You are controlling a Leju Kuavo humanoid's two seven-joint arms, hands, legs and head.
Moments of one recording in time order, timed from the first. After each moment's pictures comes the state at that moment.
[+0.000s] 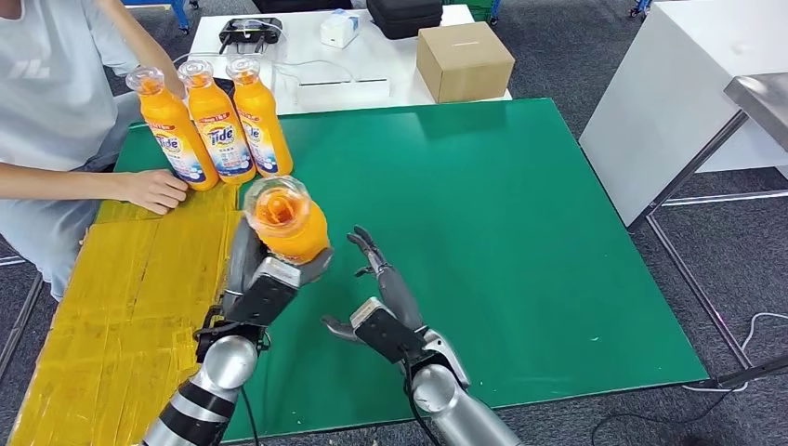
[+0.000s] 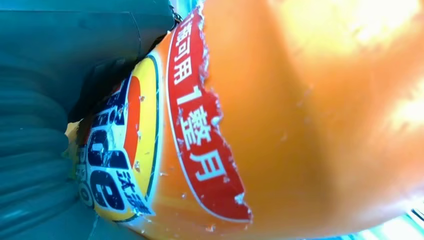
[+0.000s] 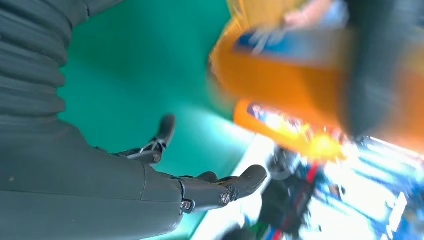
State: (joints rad) left arm -0.26 -0.08 -0.42 -1.42 -0.59 0.44 -0.30; right arm -0.23 0.21 0.61 -1.16 0.32 -0.23 -0.33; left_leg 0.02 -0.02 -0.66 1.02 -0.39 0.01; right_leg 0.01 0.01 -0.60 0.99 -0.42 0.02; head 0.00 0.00
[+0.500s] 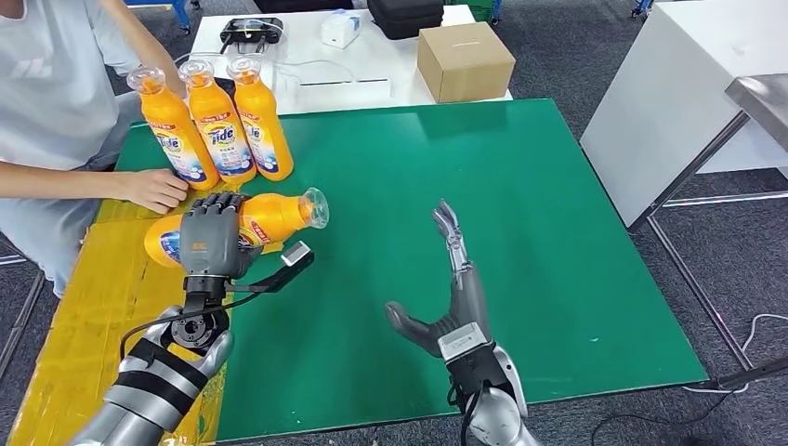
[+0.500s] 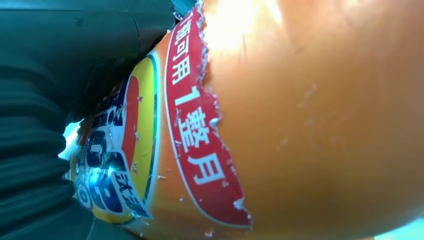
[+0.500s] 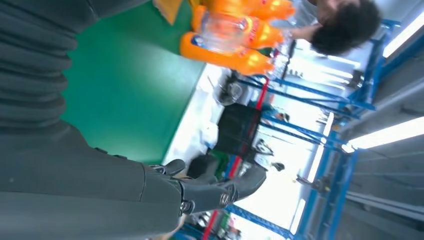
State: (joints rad) left arm -0.42 0.12 -0.51 -1.16 -1.57 0.49 0.45; right arm -0.02 0.13 0.49 -1.64 0.31 -0.27 -0.36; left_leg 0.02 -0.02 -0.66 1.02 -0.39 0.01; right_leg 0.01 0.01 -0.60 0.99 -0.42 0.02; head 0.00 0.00
